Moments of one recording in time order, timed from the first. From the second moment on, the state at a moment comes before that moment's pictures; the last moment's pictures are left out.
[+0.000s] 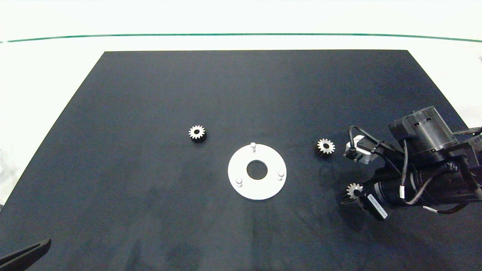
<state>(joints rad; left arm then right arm) -0.15 0.69 -0.80 0.49 -0.11 0.09 0.38 1.60 -1.01 0.31 -0.07 -0.29</state>
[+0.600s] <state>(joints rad) -0.15 0.69 -0.80 0.49 -0.11 0.09 0.38 1.60 -1.01 0.31 -0.07 -0.28</state>
